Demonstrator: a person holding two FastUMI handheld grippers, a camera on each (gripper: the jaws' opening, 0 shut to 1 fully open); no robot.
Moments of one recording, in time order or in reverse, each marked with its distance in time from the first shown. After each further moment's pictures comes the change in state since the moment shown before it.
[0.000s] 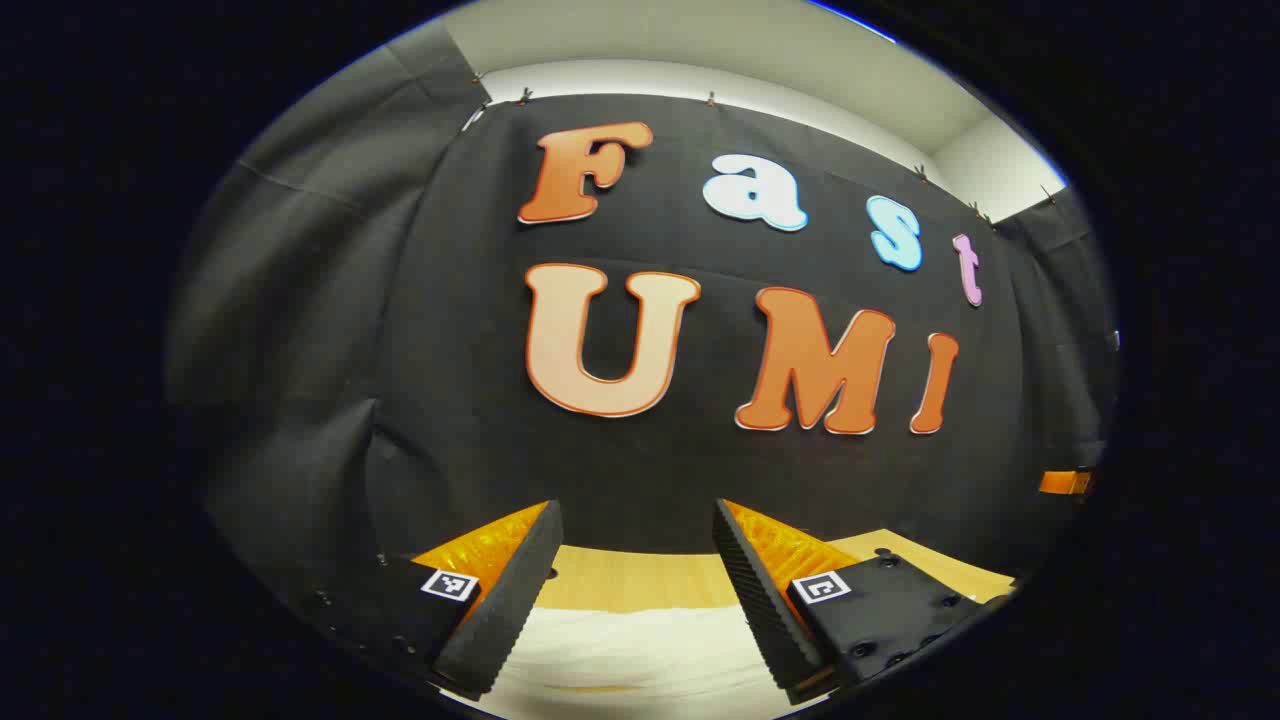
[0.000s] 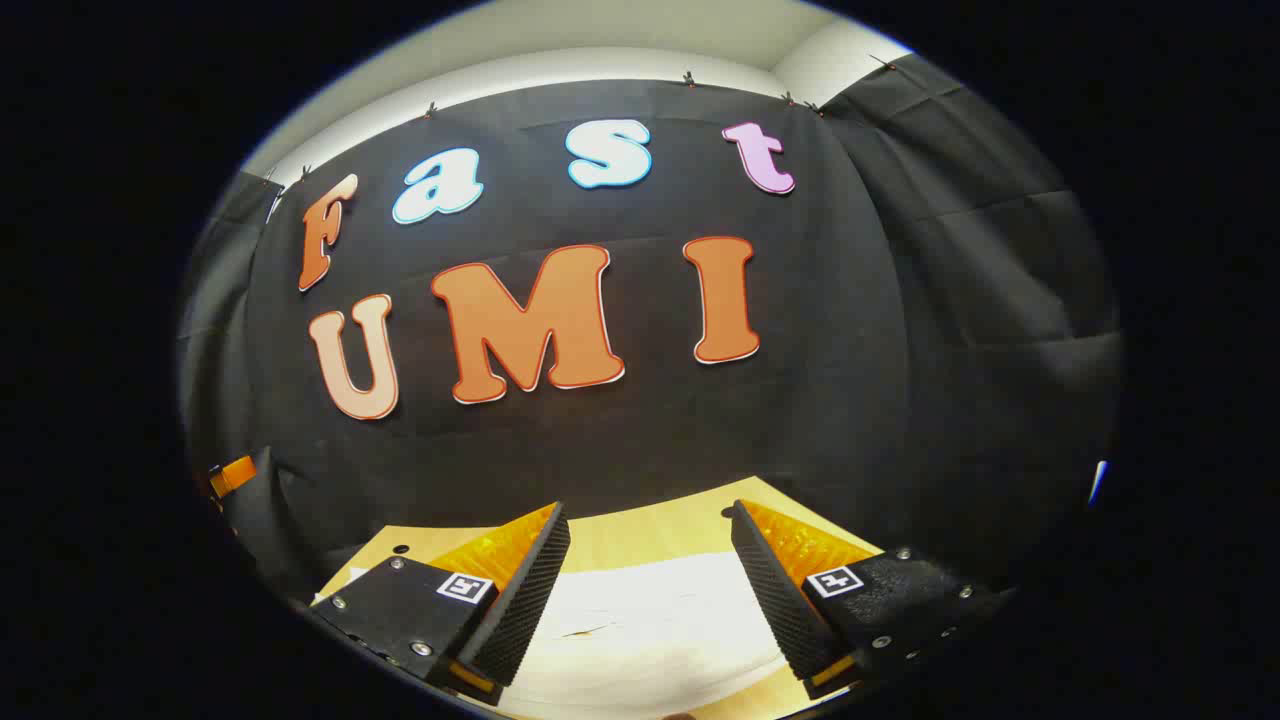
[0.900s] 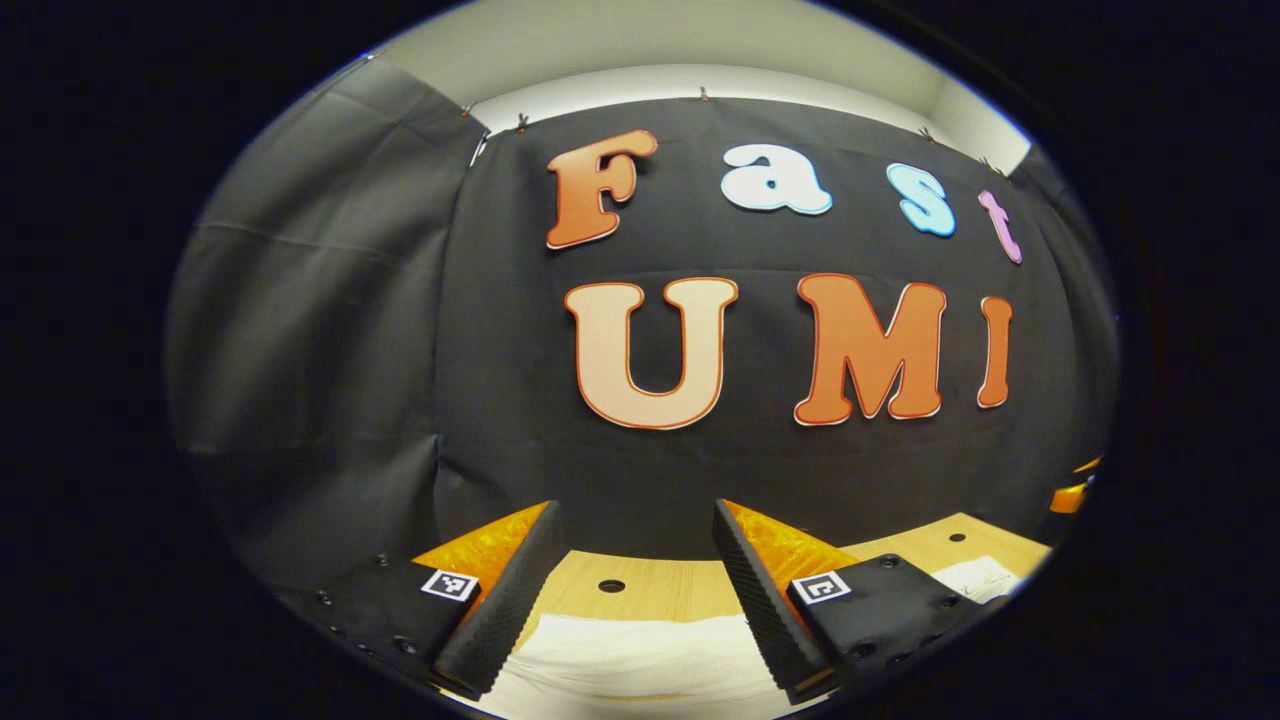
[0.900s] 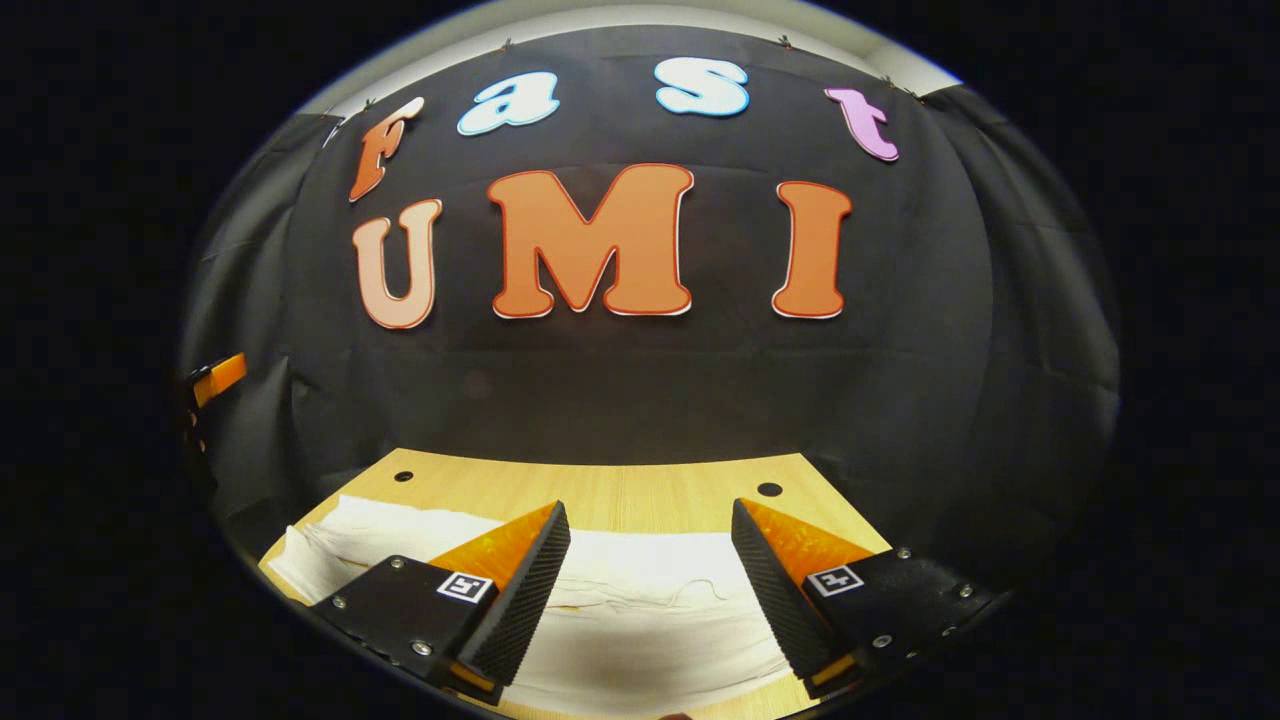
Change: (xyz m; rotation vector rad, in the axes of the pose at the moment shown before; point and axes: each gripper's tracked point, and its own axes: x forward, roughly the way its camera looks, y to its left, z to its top) left arm 0.014 -0.035 0.009 0.175 -0.029 0.165; right arm 0.067 0.021 -0.053 -0.184 0.152 0.176
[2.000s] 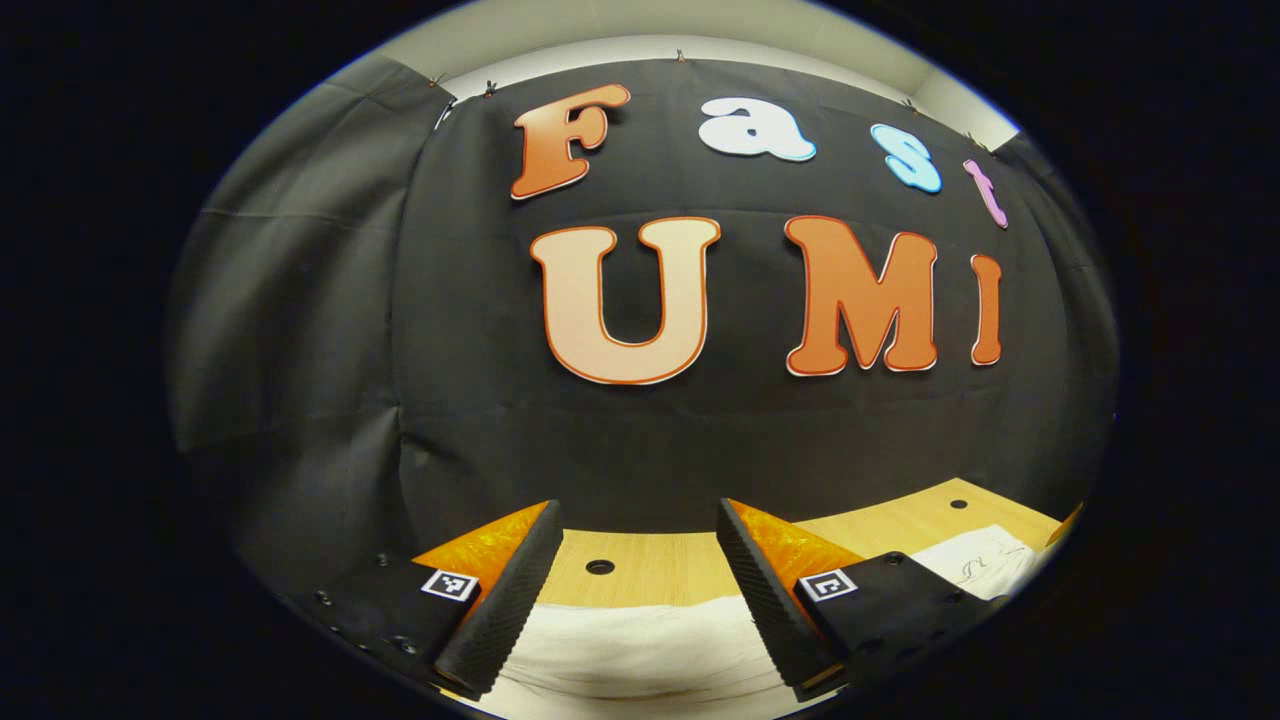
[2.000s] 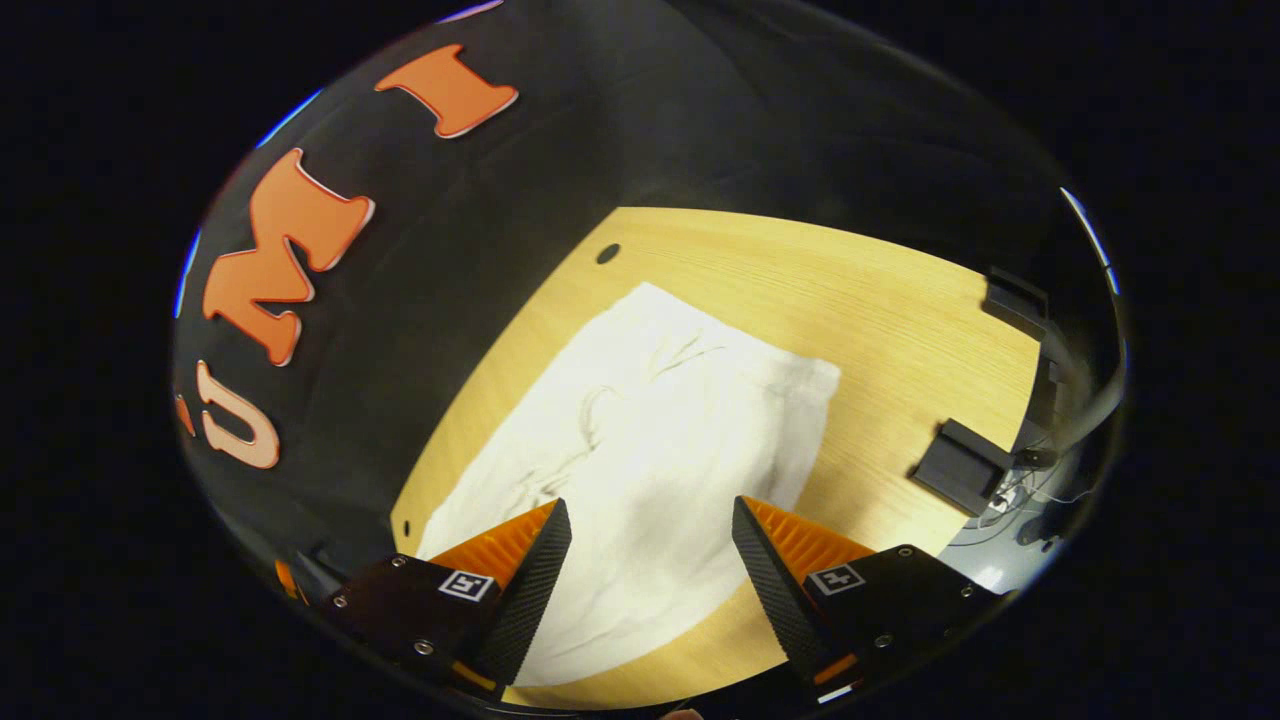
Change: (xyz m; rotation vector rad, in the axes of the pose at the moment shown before) left arm 0.052 0.016 -0.057 0.013 0.115 -0.066; right arm -0.030 -0.095 -0.232 0.839 0.587 -0.331
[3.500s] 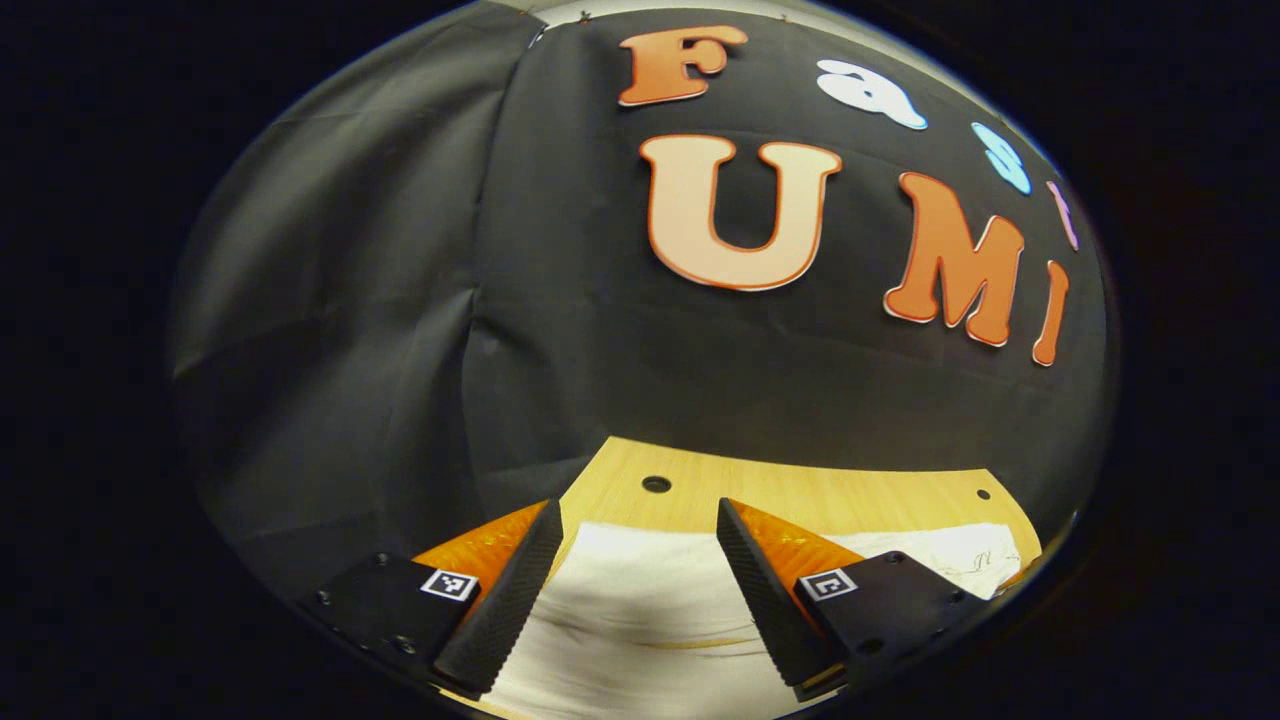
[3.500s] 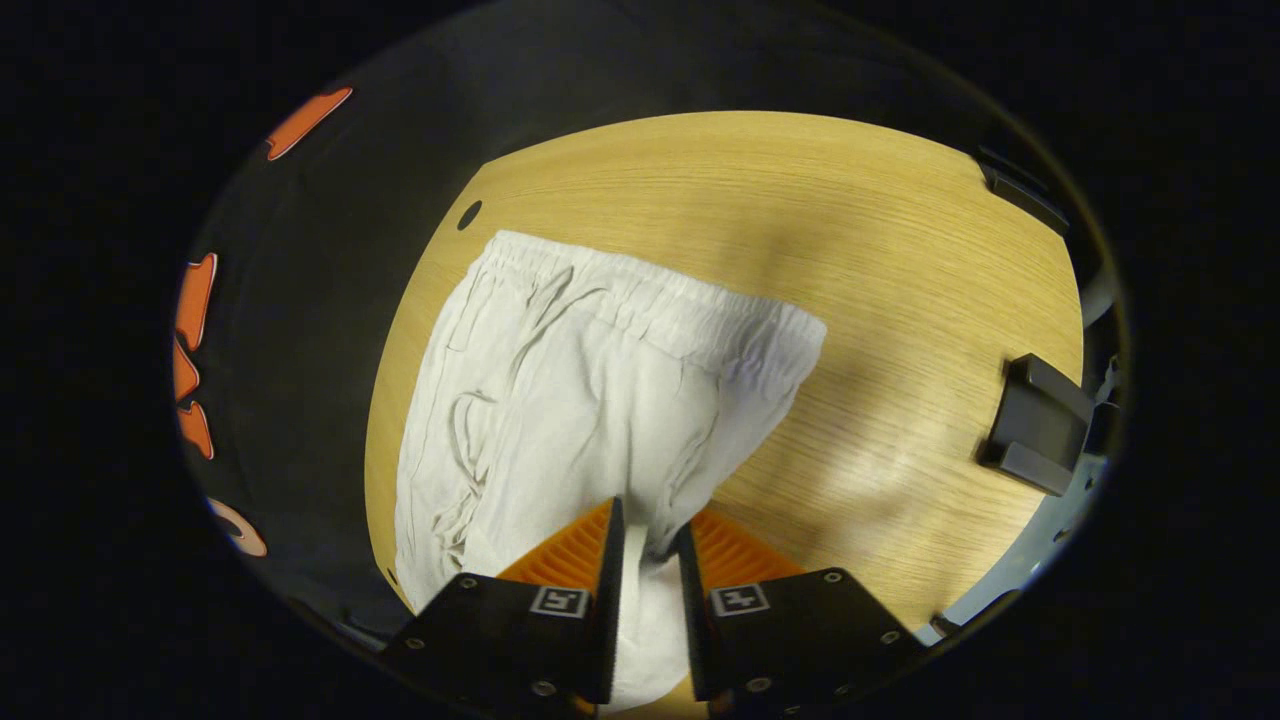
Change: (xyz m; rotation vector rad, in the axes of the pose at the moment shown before) left arm -0.024 0.097 -0.101 -0.185 0.288 0.158; right arm 0.106 -0.035 -0.017 0.229 0.158 -0.154
